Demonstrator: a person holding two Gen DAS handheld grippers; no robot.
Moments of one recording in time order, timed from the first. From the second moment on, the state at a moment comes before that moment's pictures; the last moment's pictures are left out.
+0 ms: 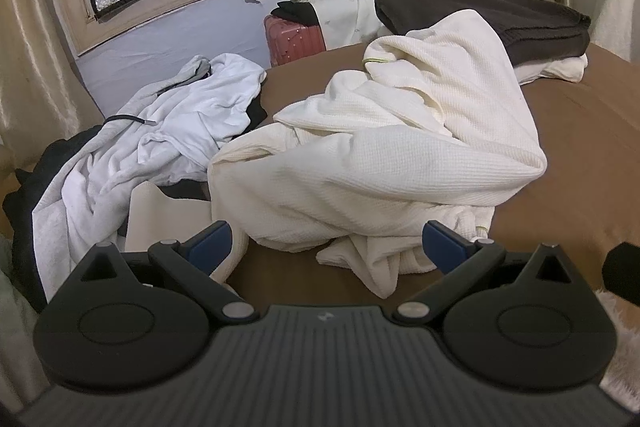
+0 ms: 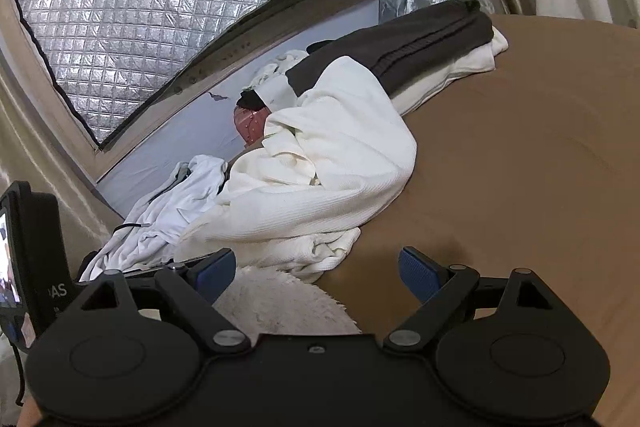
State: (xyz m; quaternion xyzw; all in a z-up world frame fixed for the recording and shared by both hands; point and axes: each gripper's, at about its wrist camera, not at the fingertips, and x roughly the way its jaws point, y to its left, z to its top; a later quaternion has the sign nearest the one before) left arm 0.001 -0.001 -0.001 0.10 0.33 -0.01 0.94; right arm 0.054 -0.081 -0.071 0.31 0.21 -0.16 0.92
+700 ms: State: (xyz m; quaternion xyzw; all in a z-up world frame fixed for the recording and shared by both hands) left arm 0.120 0.114 0.000 -0.10 0.41 -0.08 0.90; right arm 0.100 -0.118 -0.041 0.18 0.30 -0.10 0.93
